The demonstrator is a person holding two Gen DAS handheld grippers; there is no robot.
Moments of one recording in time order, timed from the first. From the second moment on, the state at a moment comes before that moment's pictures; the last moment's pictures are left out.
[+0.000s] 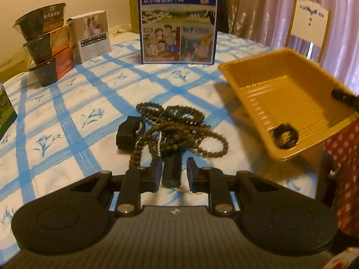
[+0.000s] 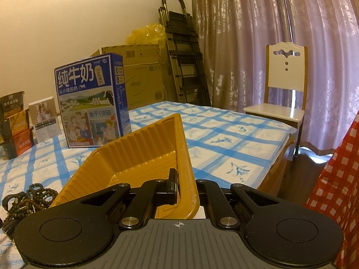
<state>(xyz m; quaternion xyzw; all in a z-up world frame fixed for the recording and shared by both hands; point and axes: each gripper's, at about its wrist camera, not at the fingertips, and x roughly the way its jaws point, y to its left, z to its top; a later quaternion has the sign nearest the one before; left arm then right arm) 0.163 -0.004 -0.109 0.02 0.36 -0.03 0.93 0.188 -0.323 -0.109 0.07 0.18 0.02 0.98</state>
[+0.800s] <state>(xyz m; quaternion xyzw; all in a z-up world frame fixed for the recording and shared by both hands) 0.192 -0.008 -0.138 0.05 0.40 -0.04 0.92 0.188 -0.322 -0.108 0.07 0.18 0.02 0.98</state>
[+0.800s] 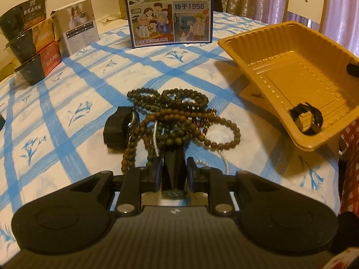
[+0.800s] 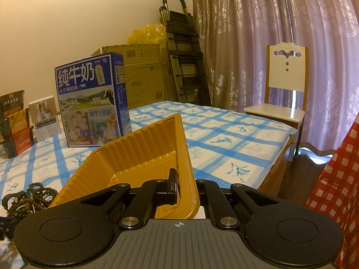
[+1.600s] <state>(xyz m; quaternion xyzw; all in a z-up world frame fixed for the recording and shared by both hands) 0.176 0.003 -0.110 0.00 0.39 -0.05 0.92 0.188 -0.320 -0.108 0.07 0.18 0.02 0.98</state>
